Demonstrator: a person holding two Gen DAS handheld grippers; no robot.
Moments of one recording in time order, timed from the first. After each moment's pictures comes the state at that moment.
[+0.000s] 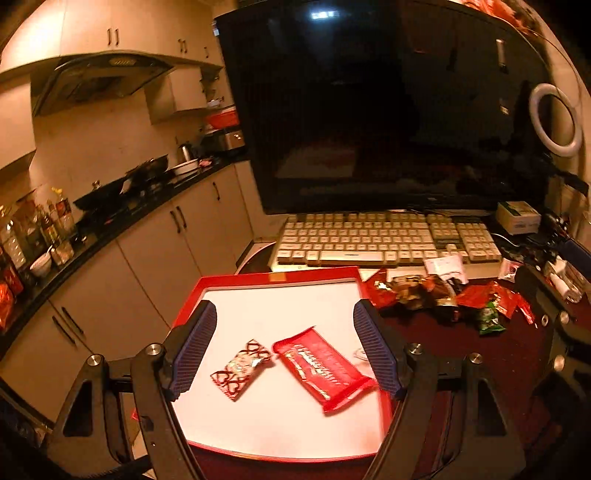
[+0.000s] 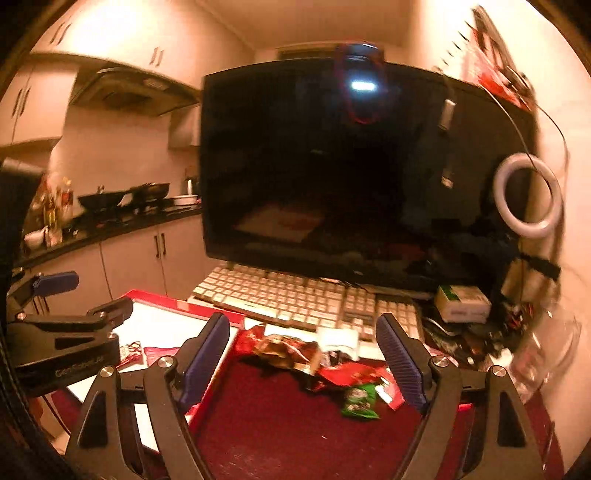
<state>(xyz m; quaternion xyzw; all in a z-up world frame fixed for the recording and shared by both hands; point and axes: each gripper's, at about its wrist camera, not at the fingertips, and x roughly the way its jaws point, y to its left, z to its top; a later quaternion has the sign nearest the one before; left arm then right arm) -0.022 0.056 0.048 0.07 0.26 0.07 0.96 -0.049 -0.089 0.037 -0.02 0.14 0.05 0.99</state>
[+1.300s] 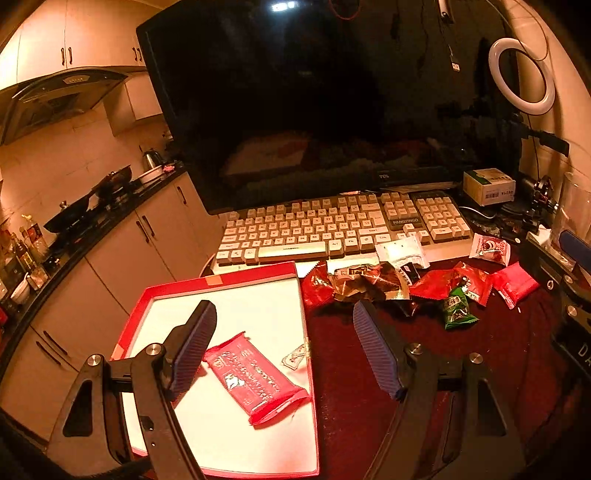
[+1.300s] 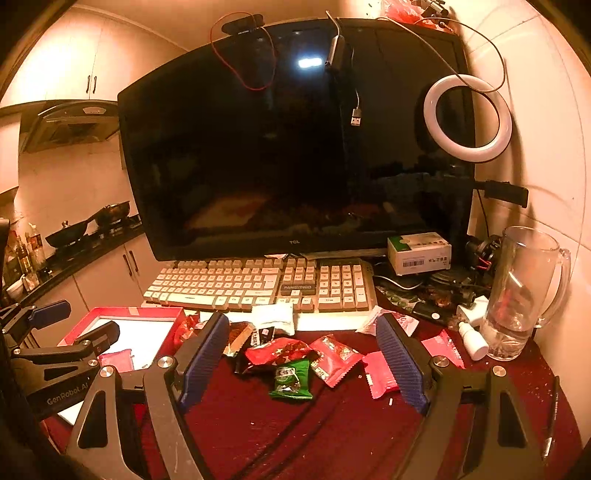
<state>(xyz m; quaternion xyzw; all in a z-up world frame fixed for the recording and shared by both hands) 0.005 -0.010 0.026 0.11 0.28 0.02 0.95 -0.032 -0.178 0.010 0.07 0.18 0.00 0.98</state>
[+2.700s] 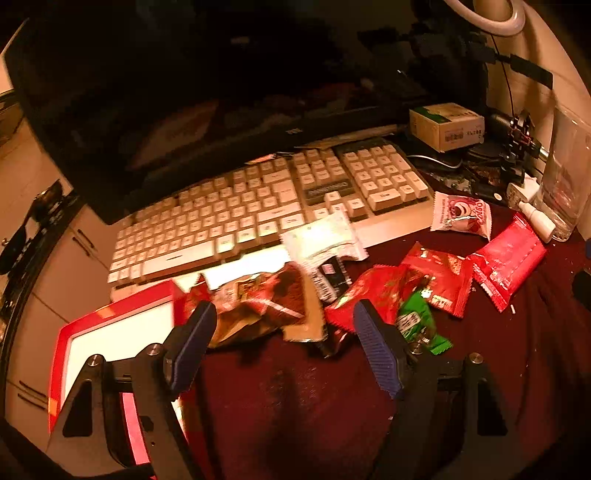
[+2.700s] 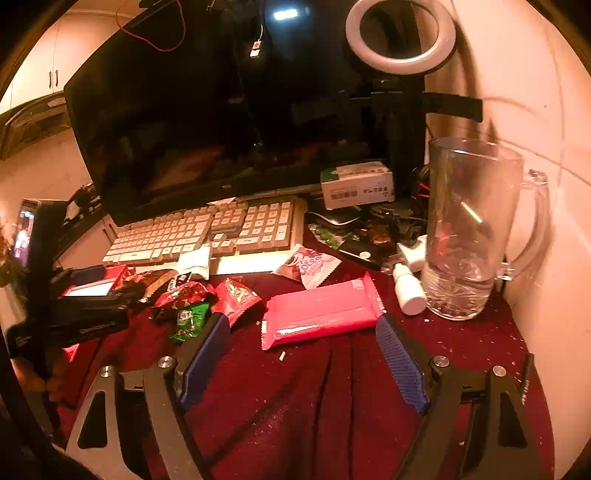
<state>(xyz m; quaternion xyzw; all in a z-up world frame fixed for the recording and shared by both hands) 0.089 -0.104 -0.020 0.18 0.36 -0.08 0.91 -0.022 -0.288 -0.033 0.11 0.28 0.00 0.95</state>
